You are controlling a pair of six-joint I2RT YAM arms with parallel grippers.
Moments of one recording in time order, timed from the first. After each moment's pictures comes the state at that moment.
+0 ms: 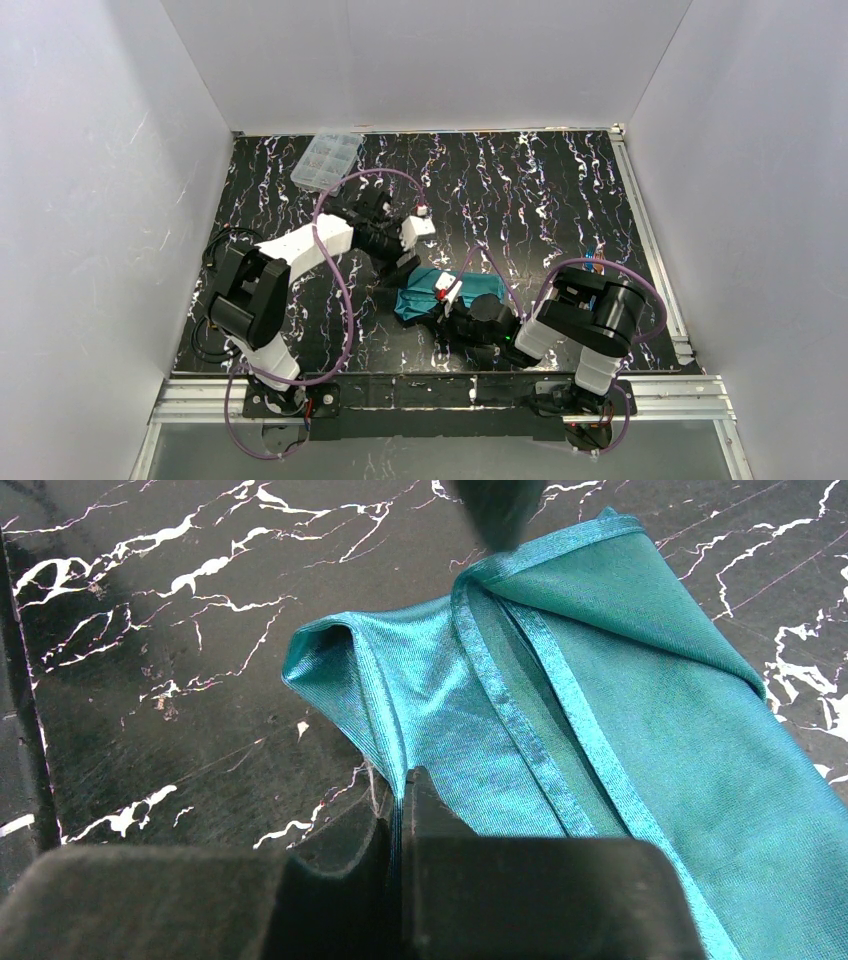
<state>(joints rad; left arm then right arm) -0.50 1.70 1.16 -0.62 0.50 0.64 1.10 1.76 0.29 1.19 -0.05 0.08</state>
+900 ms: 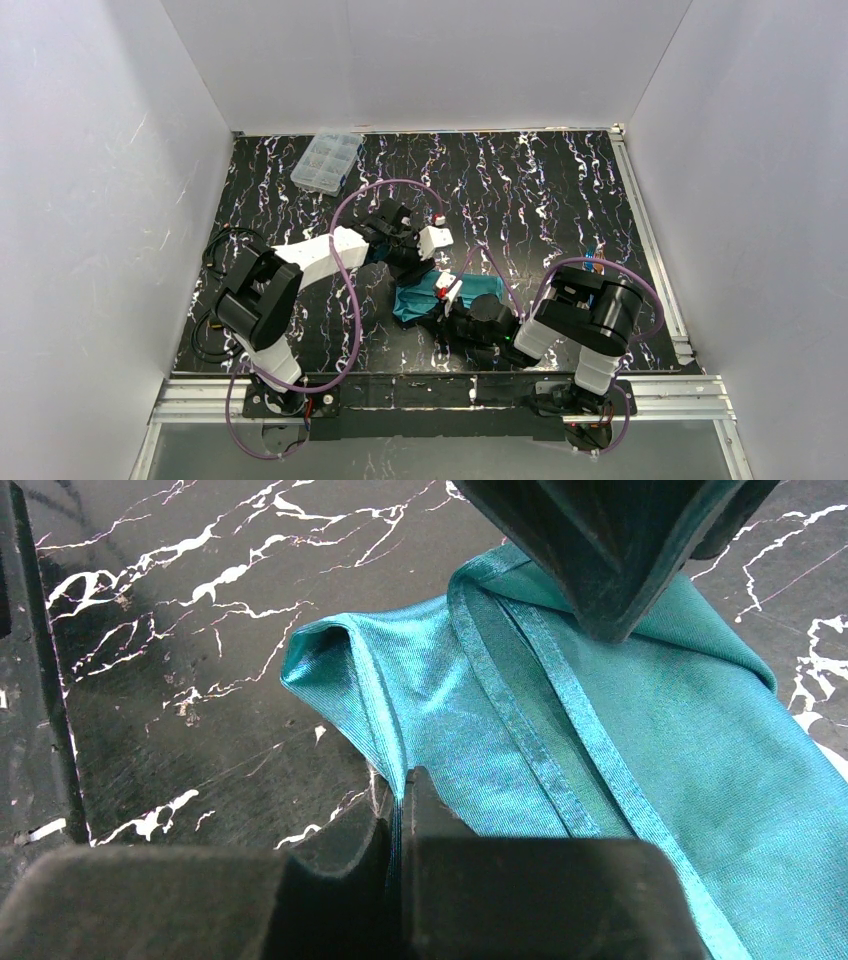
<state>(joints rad) -0.64 1.70 1.04 -0.37 0.40 0.57 1.10 1.77 0.29 1.20 -0.07 0.13</state>
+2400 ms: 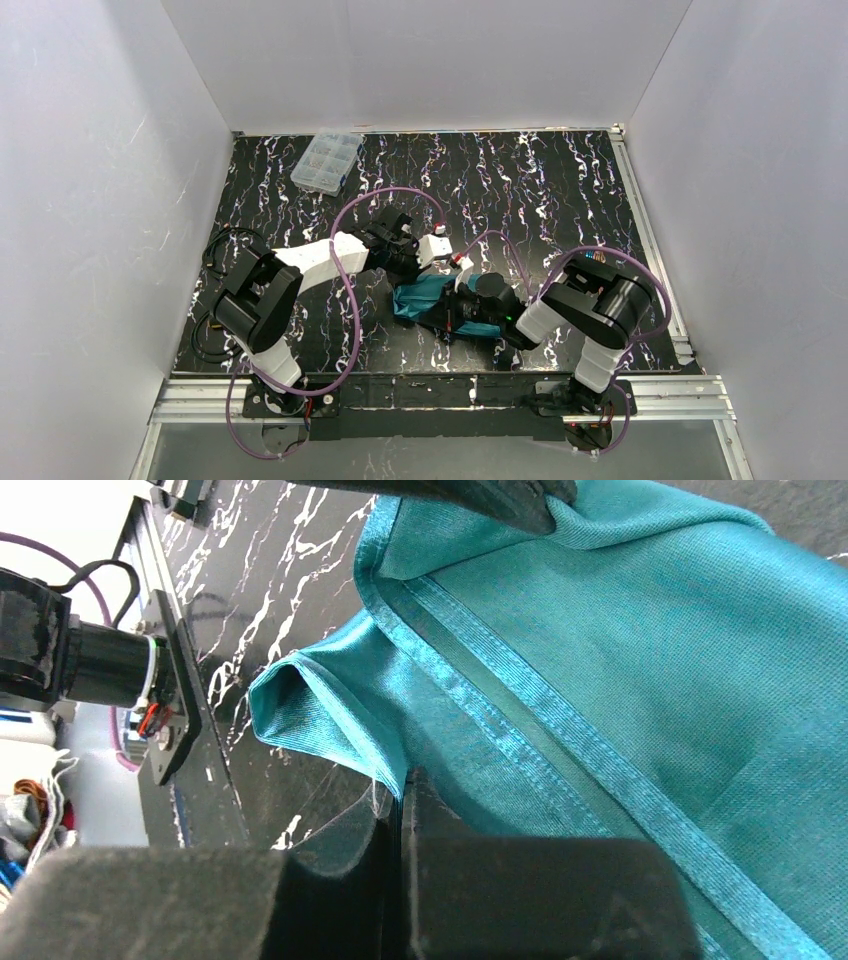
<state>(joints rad) -0.66 1.70 0.99 -0.37 0.37 0.59 0.92 1.76 0.35 1.06 -0.33 0.66</state>
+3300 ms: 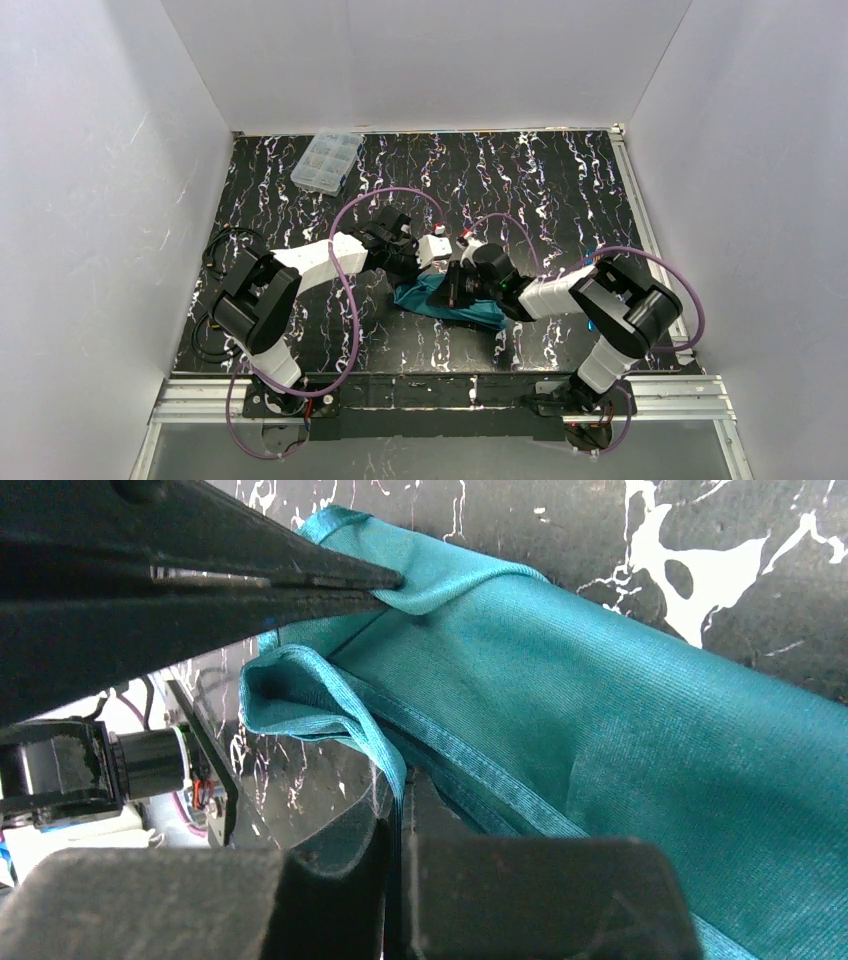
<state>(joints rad) -0.66 1.69 0.98 -0.37 0.37 0.59 0.79 1.65 0.50 0.60 -0.38 0.83</state>
